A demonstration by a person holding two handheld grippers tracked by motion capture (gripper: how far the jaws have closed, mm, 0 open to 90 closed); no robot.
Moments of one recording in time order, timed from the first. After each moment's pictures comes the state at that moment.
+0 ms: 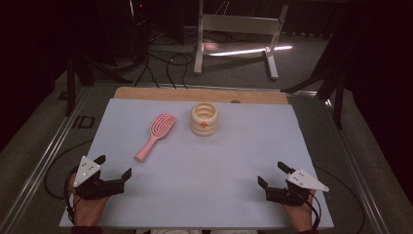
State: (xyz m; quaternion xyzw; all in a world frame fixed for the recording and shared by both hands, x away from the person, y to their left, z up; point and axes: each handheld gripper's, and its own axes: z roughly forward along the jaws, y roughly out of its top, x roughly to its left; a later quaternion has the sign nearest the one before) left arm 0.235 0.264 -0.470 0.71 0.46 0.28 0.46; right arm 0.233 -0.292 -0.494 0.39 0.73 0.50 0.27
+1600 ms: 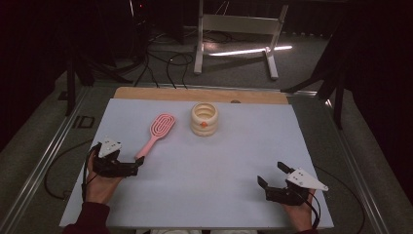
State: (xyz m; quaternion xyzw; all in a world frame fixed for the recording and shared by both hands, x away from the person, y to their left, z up) left arm 0.293 0.239 -0.462 0.76 0.45 0.23 0.40; right arm 0.235 -0.292 -0.495 0.39 0.73 0.50 0.27
